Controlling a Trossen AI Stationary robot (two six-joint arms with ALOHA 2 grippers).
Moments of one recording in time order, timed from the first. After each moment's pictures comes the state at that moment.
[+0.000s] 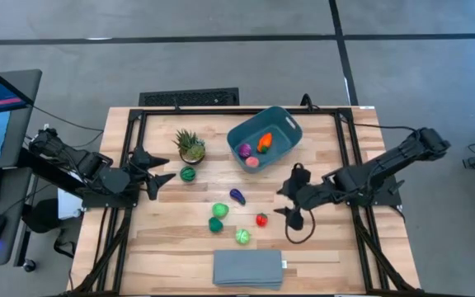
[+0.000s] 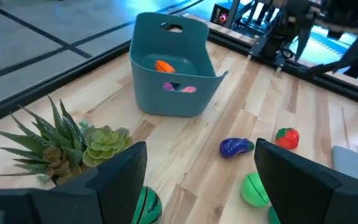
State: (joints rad) left arm -0.49 0.52 0.59 -0.62 -0.78 -0.68; right arm 0.41 1.25 0.88 -0.44 0.30 0.53
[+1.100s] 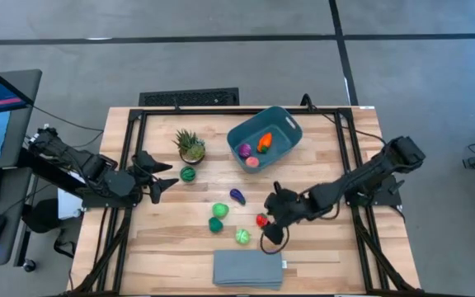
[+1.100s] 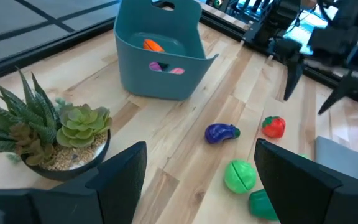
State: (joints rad) left arm -0.49 0.58 0.59 -0.61 -0.71 -0.77; right arm 0.43 1.57 0.94 -0.31 0.15 0.85
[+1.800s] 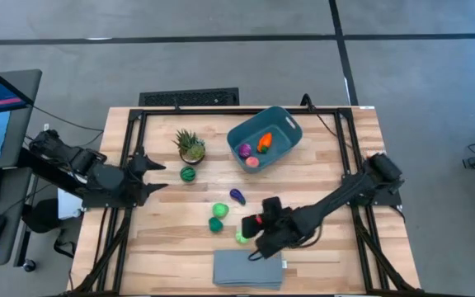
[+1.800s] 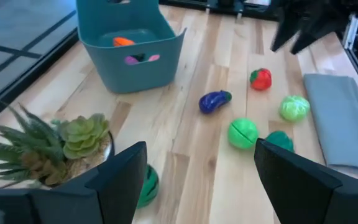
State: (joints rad) left arm -0.49 0.42 0.59 -0.75 -0.57 -0.45; right arm 0.54 1.86 1.37 -0.67 0.61 1.76
